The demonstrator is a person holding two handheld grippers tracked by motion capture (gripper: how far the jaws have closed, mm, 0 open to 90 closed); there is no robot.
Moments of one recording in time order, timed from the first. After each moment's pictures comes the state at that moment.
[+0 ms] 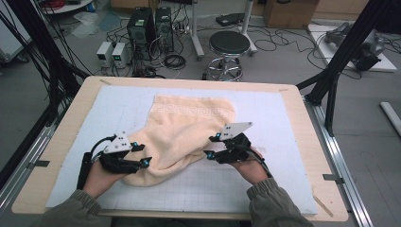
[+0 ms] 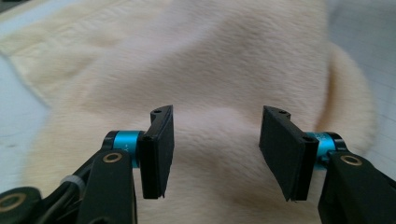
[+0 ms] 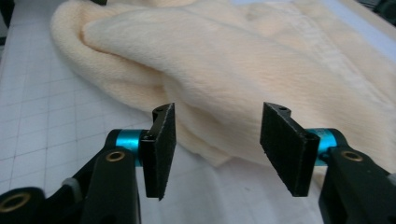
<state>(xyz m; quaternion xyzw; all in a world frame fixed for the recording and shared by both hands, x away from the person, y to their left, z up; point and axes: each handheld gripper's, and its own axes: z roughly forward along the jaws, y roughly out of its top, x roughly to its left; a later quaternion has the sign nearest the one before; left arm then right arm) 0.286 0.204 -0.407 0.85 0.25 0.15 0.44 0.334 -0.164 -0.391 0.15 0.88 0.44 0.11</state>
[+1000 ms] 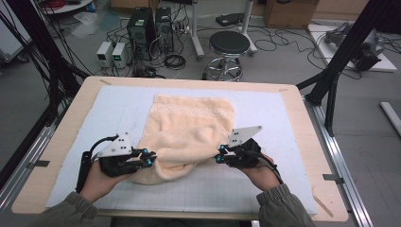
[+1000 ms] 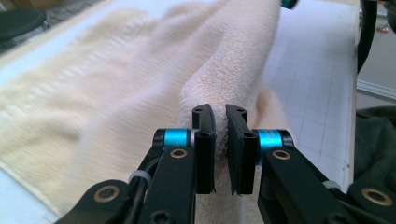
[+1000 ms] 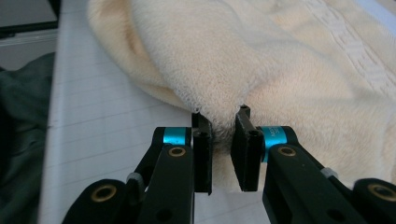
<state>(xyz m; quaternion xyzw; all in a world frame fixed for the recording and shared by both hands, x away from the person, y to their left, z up) 0.269 0.193 -0.355 0.84 0.18 0.14 0.49 0.305 -0.186 -0.364 0.13 0.89 0.42 0.09</state>
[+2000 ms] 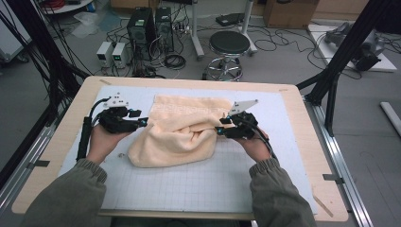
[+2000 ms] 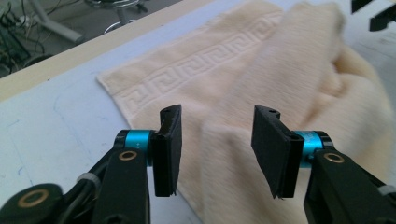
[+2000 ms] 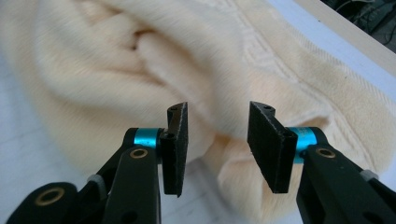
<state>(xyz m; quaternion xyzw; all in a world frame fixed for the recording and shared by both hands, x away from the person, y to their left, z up) 0.366 0.222 -0.356 0.81 0.32 0.19 0.45 0.396 -0.195 -0.380 0.23 0.88 0.40 0.14</state>
